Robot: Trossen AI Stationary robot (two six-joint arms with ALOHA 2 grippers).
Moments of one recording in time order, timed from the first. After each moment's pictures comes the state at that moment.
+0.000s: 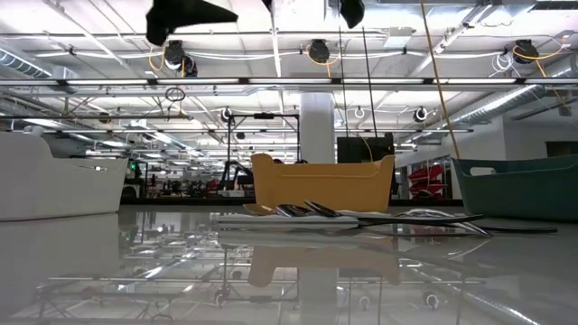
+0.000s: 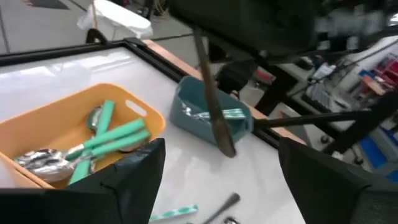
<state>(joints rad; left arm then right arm) -0.44 1.28 0.81 0.21 -0.69 -0.67 0.27 1.64 1.33 -0.02 0.84 0.96</state>
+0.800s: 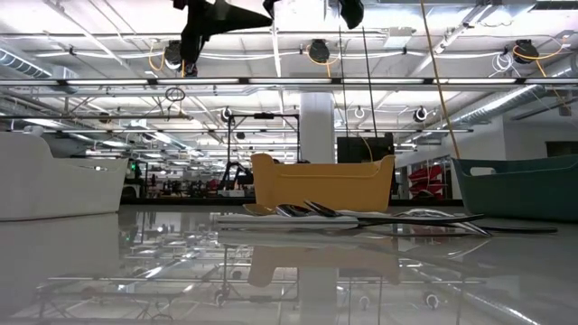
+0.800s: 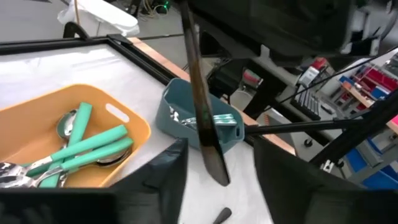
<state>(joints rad) -0.35 1.40 0.81 0.40 -0.55 -0.64 0.25 1.64 1.33 -0.03 0.83 0.90</state>
